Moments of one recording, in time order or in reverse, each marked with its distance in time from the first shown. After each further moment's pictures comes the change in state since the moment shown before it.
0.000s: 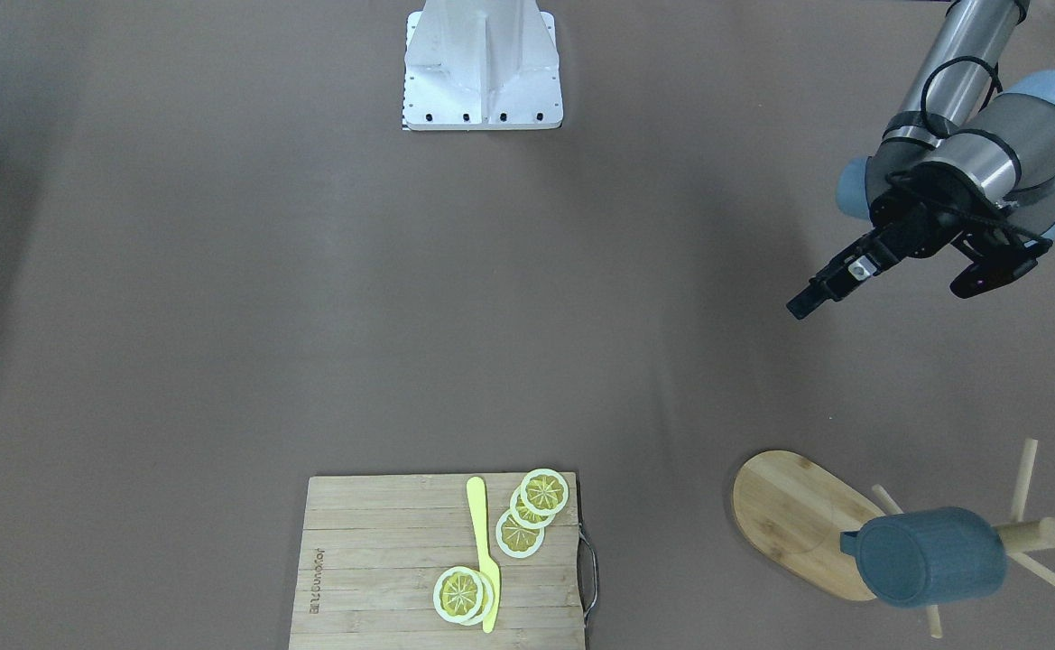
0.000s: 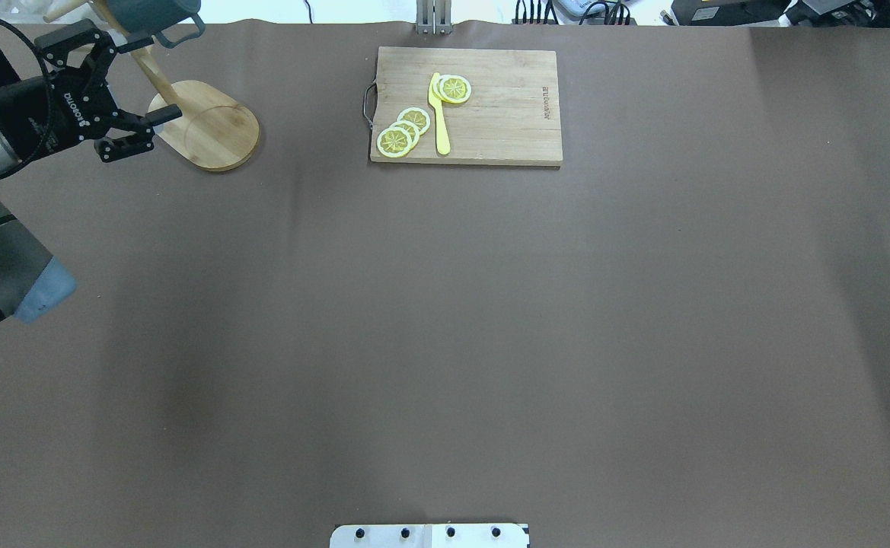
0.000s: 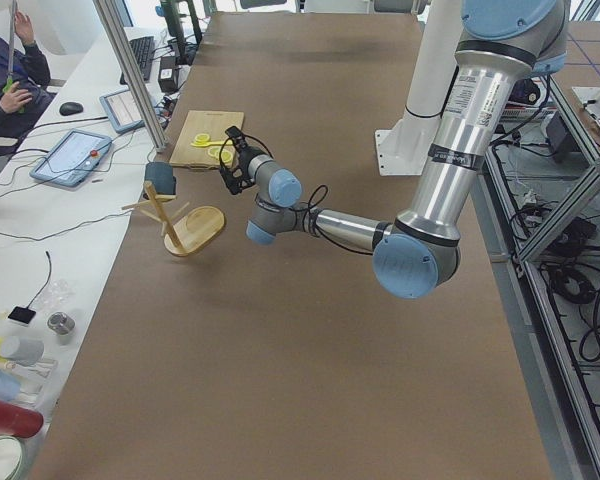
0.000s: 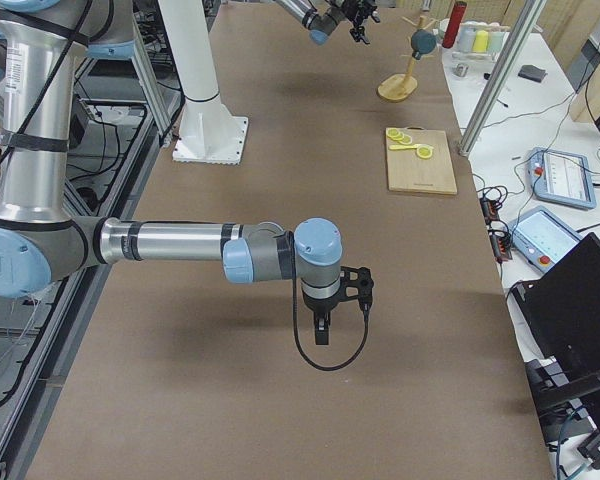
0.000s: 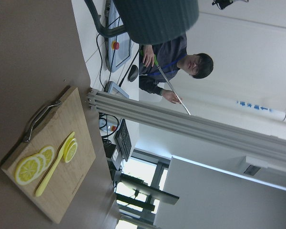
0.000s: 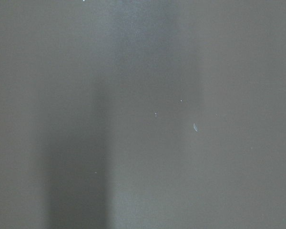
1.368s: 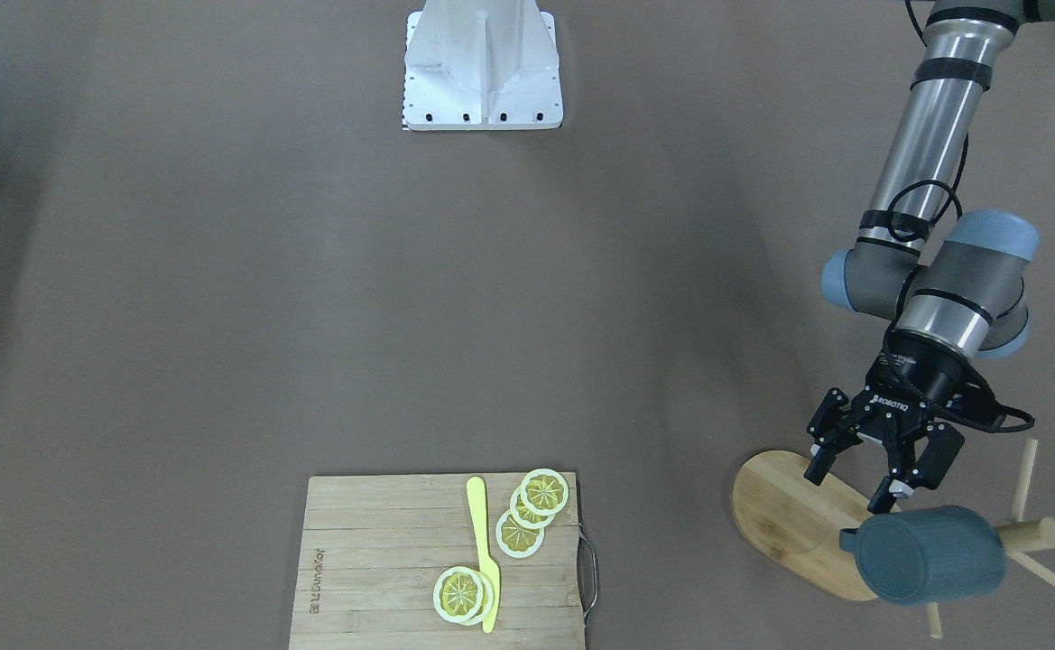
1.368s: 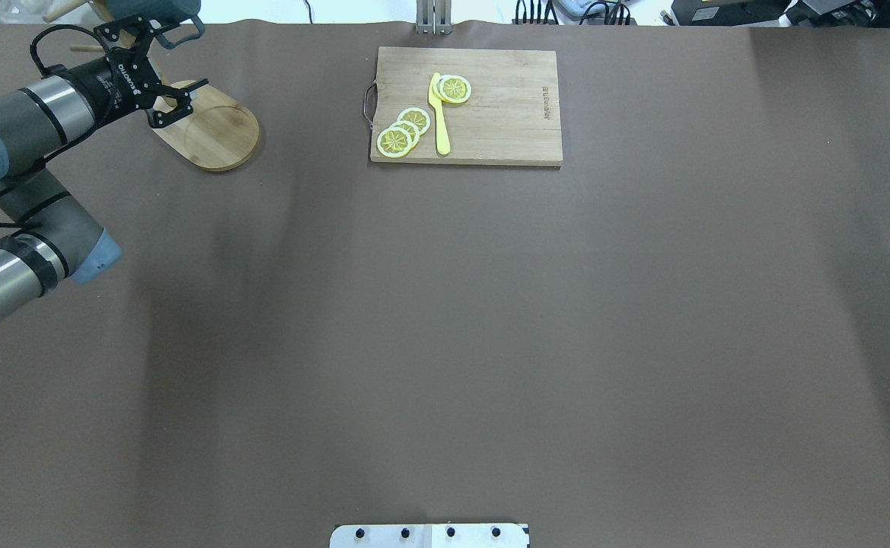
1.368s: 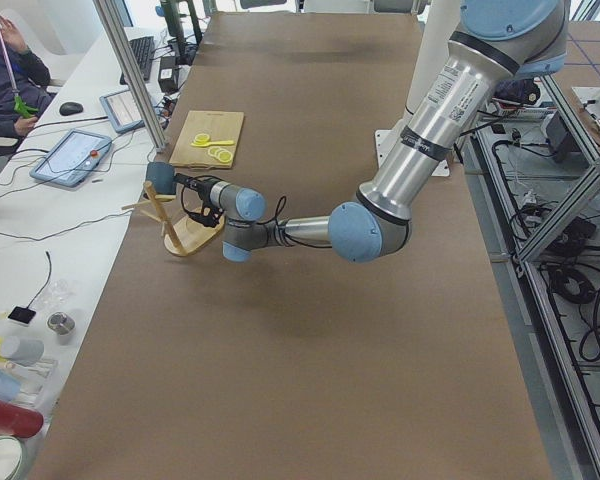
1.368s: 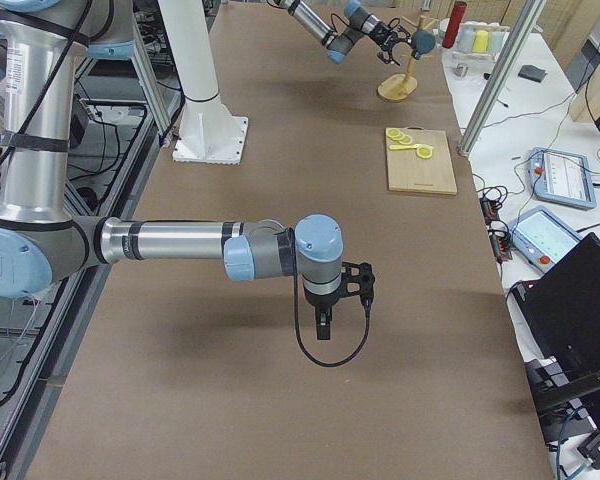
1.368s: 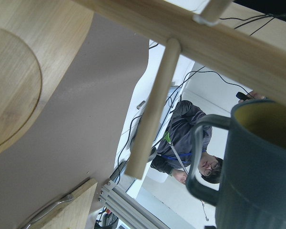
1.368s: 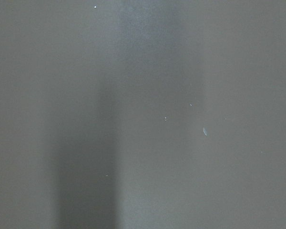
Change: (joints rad) left arm 0.013 -0.292 0.561 -0.038 0.297 -0.602; right arm 0.000 0.008 0.011 0.001 0.023 0.011
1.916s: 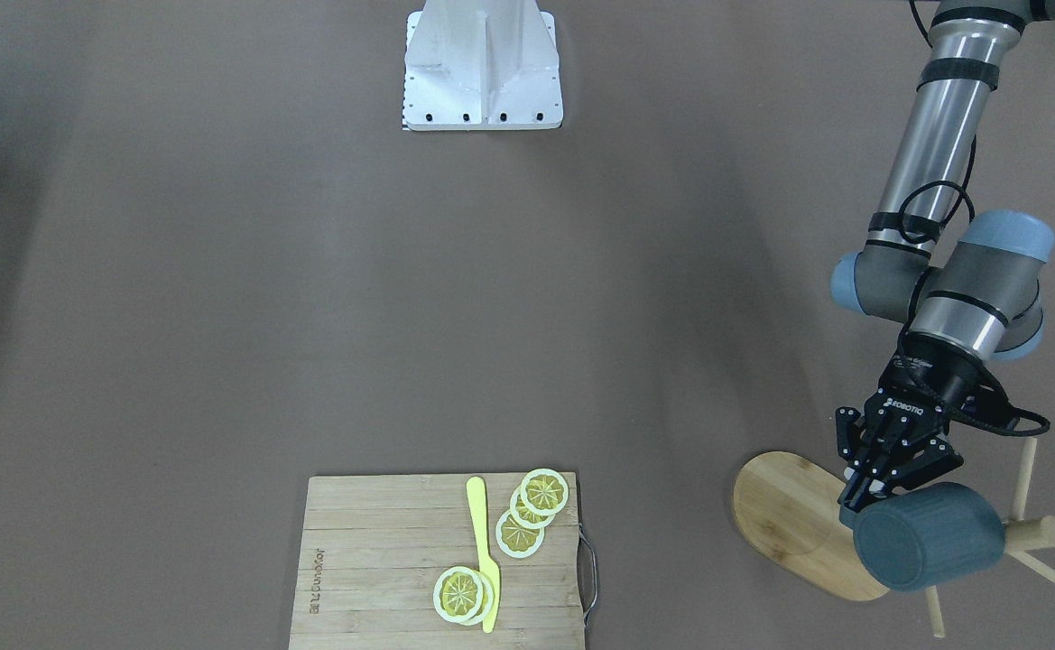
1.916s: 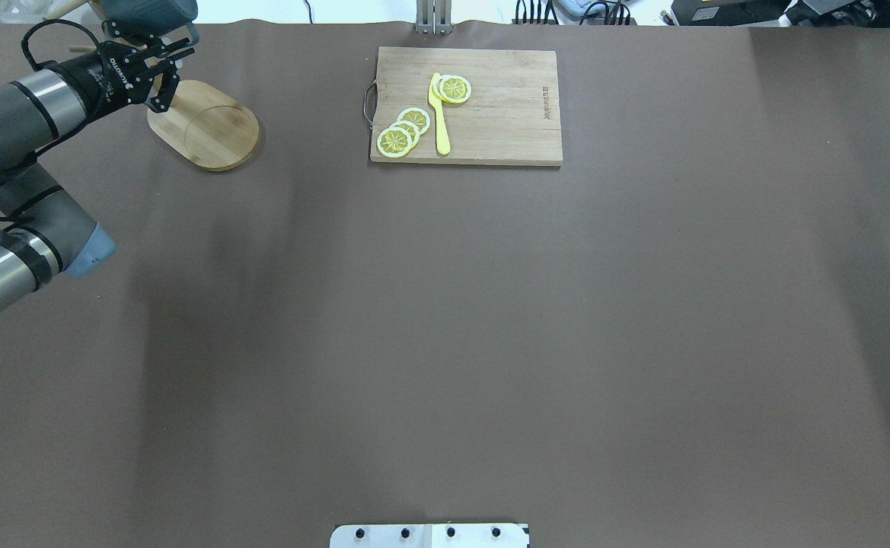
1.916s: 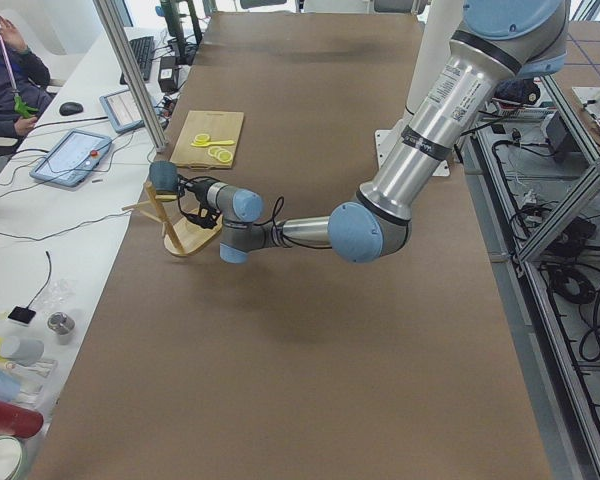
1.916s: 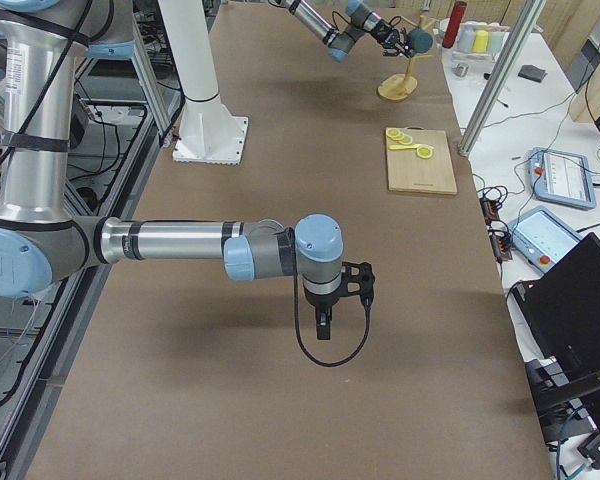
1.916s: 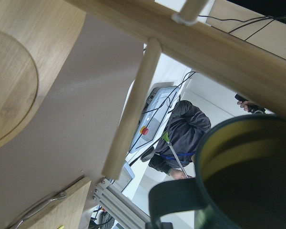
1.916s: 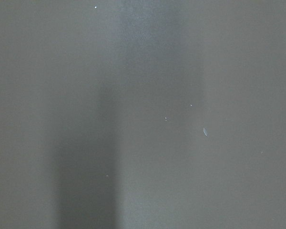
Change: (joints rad) left arm -0.014 -0.002 0.014 0.002 -0.009 -0.025; right arm 0.000 0.000 0.001 0.000 0.000 0.000
